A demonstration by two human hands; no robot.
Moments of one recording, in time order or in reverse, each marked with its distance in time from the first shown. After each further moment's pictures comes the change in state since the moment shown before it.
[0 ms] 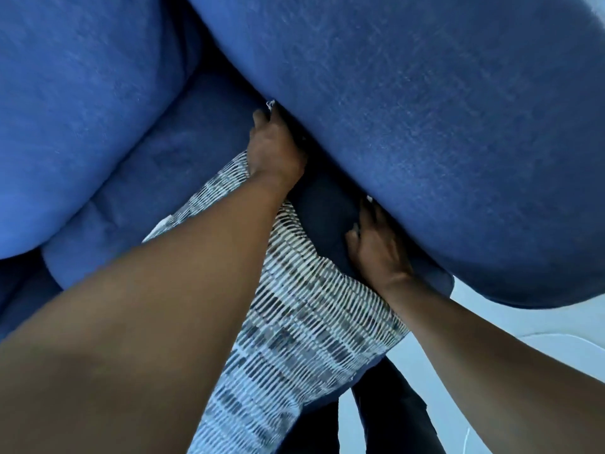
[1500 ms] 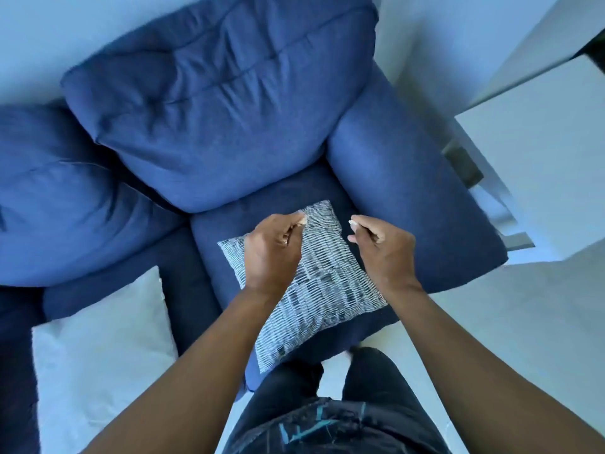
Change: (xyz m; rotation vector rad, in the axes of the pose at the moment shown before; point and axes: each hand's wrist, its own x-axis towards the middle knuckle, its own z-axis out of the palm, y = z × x) left_hand -0.368 -0.040 -0.261 -0.587 0.626 0.083; right_hand -0.238 -0.160 -0.222 0.589 0.370 -0.474
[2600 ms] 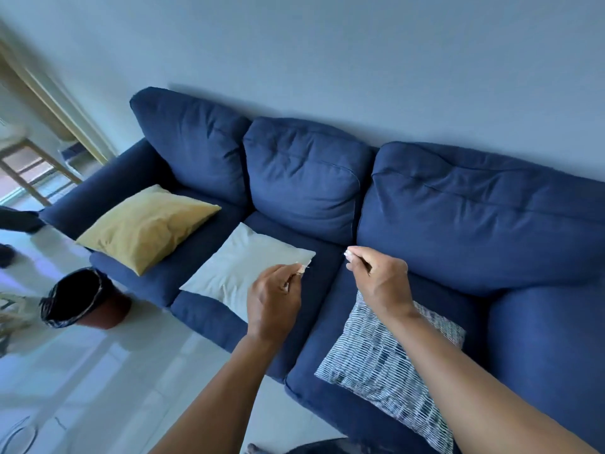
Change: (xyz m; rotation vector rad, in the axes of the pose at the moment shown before) left_hand -0.209 0.013 -0.188 0.300 0.846 -0.438; right_hand -0.105 -0.215 0.083 0.116 -0.688 -0.772
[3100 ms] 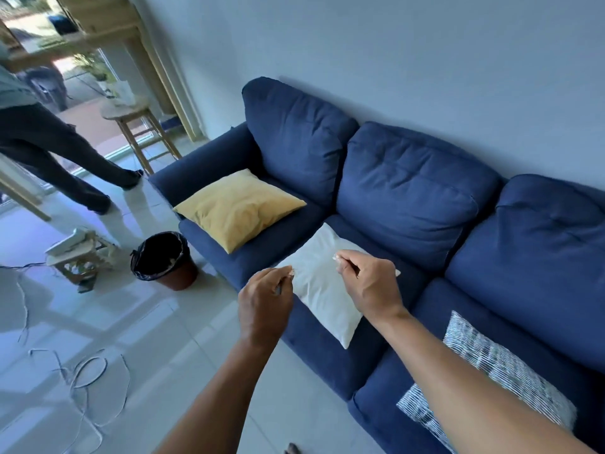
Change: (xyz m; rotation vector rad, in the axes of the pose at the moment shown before) left_hand 0.026 -0.156 -0.183 0.133 0.217 -0.235; right_hand 0.003 -0.157 0.209 0.010 -0.312 -0.240
